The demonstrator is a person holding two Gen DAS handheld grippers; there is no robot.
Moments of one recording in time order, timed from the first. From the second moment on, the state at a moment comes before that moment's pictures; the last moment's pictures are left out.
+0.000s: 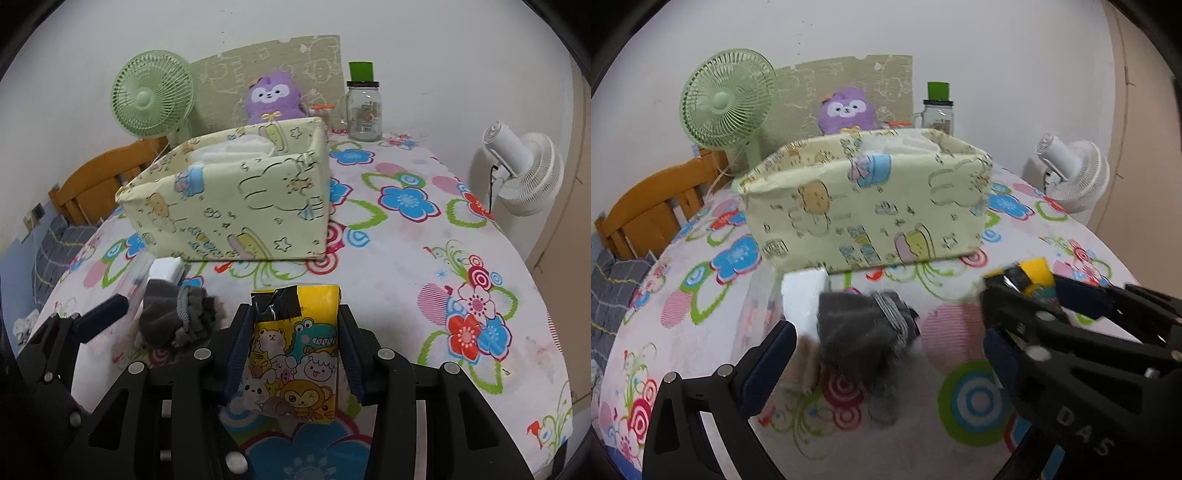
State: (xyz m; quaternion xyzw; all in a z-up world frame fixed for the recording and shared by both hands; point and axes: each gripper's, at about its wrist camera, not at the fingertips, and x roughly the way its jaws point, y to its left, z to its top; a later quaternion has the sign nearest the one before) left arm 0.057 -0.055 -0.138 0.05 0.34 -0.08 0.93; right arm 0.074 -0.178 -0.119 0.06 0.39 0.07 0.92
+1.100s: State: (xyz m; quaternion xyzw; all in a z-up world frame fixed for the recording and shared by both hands) left arm 0.050 -0.061 -0.135 0.04 0.37 -0.11 0.92; right arm 0.068 -0.179 -0.122 0.07 0.39 0.07 0.92
